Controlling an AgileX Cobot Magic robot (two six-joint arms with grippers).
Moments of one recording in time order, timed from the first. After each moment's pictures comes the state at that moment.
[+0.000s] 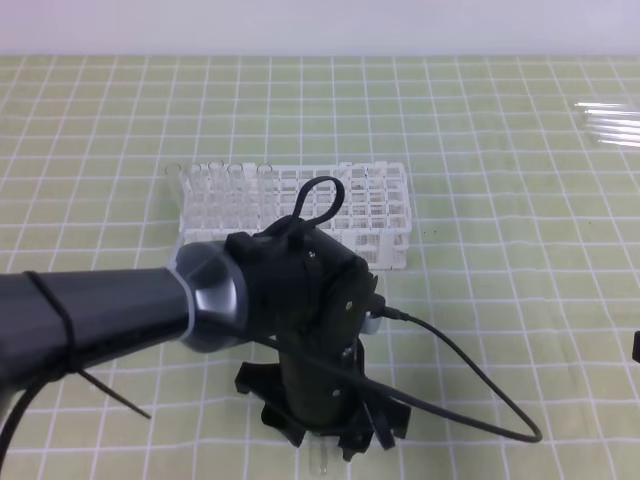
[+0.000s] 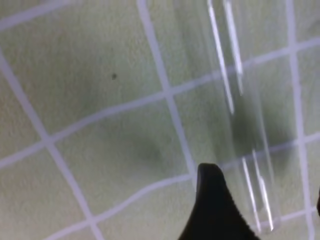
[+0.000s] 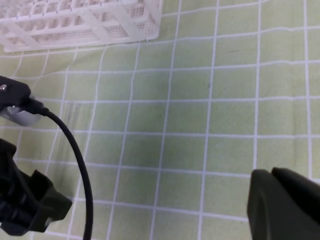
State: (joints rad) left arm -0.94 1.86 -1.23 -0.09 0.98 -0.43; right arm 0.07 0.80 -0.59 0.51 0.73 -0.20
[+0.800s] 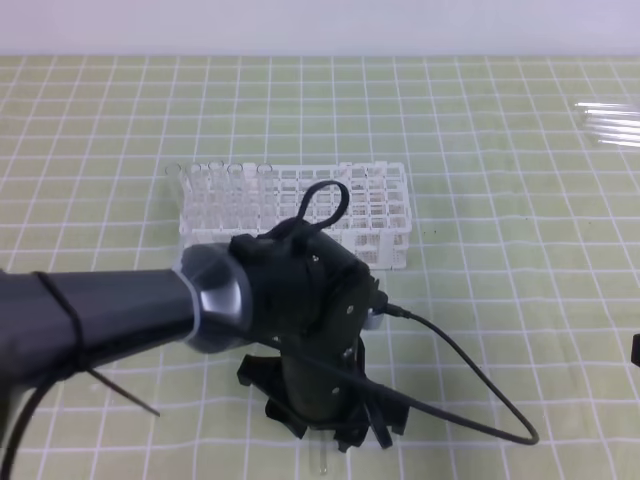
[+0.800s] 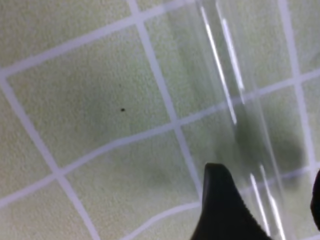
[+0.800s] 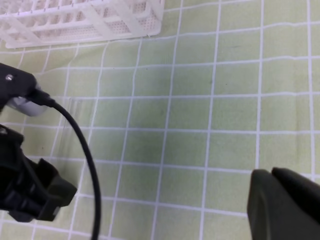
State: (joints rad) left arm -0.94 1.89 -1.24 -0.05 0.94 -0.43; right arm 0.07 0.80 -0.59 0.51 0.75 -0.20
